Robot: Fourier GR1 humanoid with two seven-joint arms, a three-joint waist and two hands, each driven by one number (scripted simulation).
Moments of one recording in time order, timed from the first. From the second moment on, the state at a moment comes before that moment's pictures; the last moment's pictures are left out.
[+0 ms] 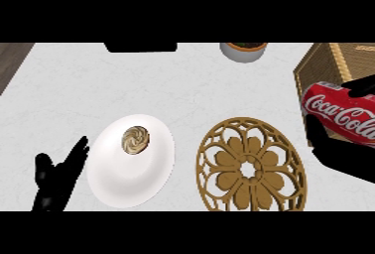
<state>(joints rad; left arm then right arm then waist) 0.13 0.32 -0.11 -1.47 0.20 0.11 0.21 -0.42 -0.35 0.08 -2.26 0.65 0.01 1.03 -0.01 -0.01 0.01</state>
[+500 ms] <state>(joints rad) 0.12 0.32 -0.10 -1.45 0.19 0.09 0.20 -0.59 -0.53 -0.26 -2.03 0.42 0.11 1.00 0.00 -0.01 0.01</state>
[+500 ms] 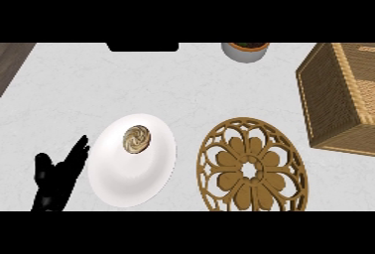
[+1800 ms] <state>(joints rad) 0.11 0.29 -0.07 -1.47 0.15 0.07 0.24 -0.59 -0.57 -0.48 -1.26 0.30 -0.01 0.38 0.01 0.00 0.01</state>
